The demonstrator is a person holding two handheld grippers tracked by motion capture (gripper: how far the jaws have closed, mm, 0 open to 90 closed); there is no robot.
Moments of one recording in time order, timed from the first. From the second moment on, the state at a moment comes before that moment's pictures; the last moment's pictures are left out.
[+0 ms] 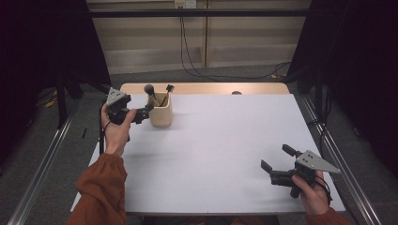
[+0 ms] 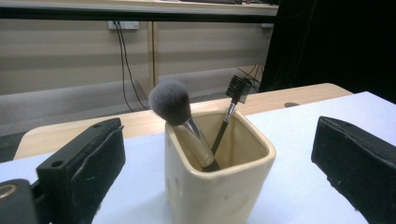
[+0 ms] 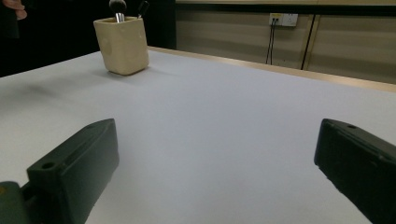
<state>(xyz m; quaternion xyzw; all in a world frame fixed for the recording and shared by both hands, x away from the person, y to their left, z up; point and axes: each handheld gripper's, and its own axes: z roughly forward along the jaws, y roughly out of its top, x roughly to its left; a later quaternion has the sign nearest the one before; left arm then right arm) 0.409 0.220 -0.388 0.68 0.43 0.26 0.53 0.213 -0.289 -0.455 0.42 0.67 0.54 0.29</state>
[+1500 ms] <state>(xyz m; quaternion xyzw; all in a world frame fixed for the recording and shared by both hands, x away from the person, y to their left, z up) 0.321 0.225 -0.404 0.71 0.39 0.25 0.53 0.213 -0.290 -0.455 0.42 0.67 0.54 0.30</state>
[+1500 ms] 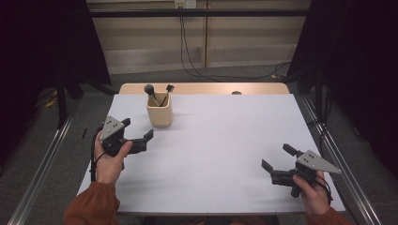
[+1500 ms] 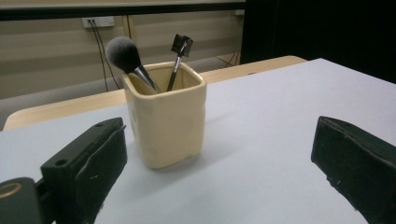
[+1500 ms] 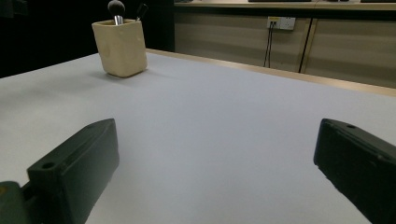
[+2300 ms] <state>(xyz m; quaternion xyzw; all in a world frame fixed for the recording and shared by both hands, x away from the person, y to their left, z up) 0.276 0.235 -0.412 0.70 0.38 0.25 0.54 0.213 -0.290 -0.454 0.41 0.67 0.54 0.30</state>
